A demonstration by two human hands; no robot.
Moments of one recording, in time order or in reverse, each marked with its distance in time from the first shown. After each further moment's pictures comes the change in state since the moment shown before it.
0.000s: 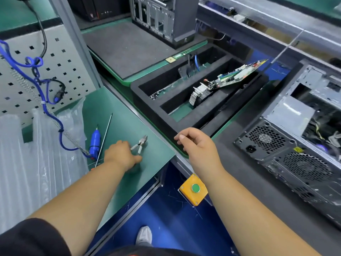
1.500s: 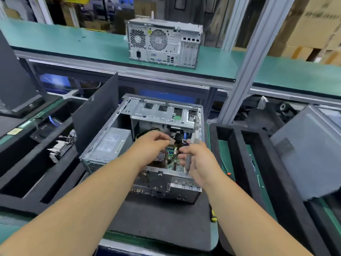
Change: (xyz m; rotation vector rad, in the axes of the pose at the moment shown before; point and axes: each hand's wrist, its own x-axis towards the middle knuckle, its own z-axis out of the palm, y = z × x) left_hand -0.215 0.468 -0.078 -0.815 -0.488 0.863; right_hand -0.121 0.030 -0.364 0.630 0.674 0.259
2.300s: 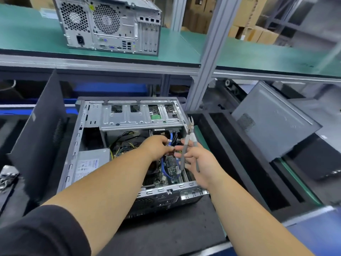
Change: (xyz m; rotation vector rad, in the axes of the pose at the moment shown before) left_hand 0.133 -0.038 0.036 0.575 -0.466 0.167; right_hand 0.018 -0.001 0.025 -0.002 0.265 0.051
